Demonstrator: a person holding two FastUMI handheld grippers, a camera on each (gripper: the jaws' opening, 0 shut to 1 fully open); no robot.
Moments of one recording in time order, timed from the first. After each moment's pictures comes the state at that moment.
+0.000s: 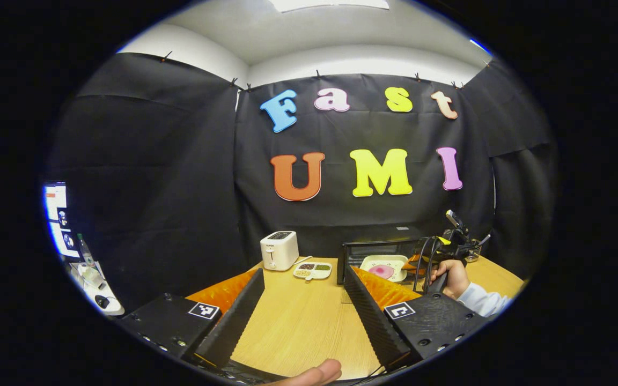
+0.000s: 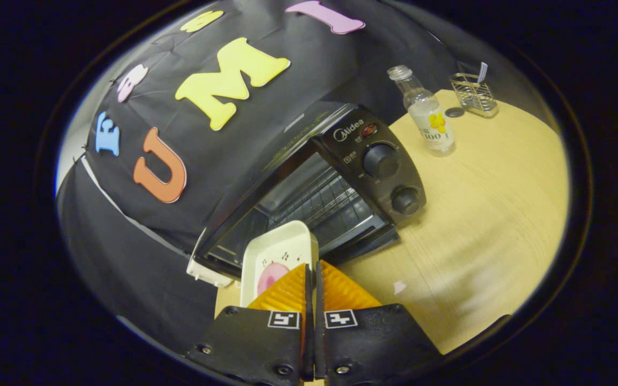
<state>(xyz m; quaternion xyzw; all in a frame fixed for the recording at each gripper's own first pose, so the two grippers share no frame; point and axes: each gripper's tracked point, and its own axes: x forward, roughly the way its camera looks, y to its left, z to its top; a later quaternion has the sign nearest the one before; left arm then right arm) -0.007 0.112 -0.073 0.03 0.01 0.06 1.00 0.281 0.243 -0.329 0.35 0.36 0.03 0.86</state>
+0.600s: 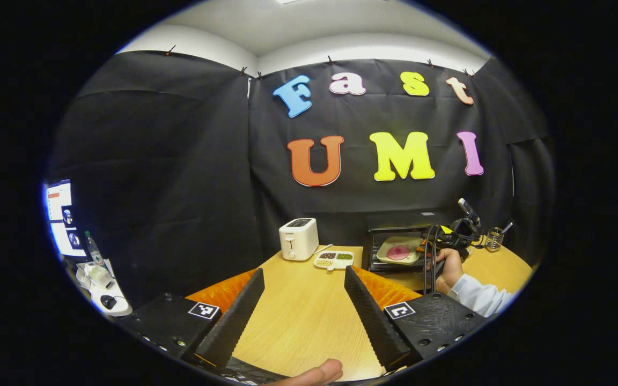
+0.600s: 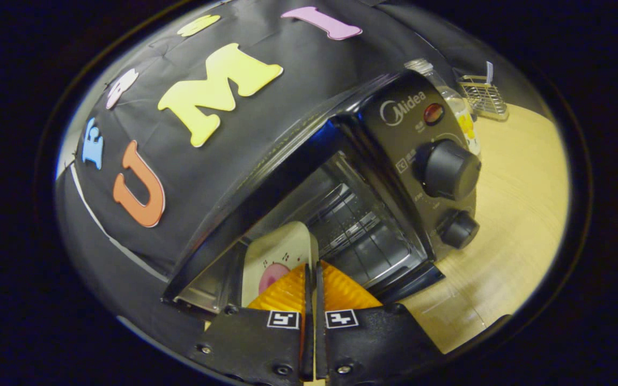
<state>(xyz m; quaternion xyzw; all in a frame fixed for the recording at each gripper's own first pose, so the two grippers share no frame) 0.024 0.144 -0.104 0.04 0.06 0.11 0.99 0.373 0.253 -0.363 0.34 0.29 -0.02 0.89</state>
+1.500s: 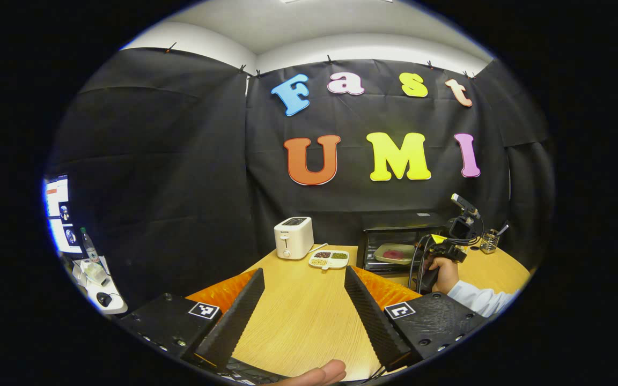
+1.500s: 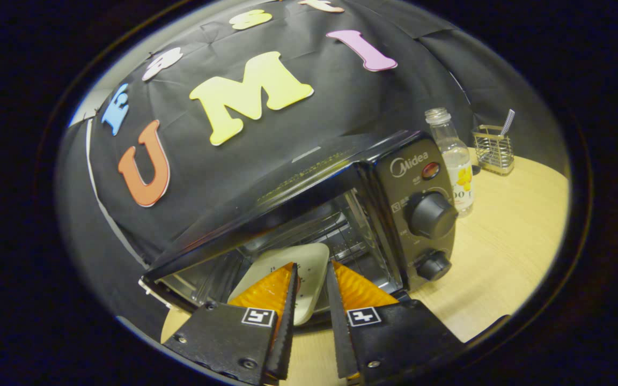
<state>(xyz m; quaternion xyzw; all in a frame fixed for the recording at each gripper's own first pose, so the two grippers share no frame) 0.015 0.128 -0.099 0.03 0.05 0.08 0.99 0.347 0.235 -0.343 0.23 0.24 -0.01 0.94</state>
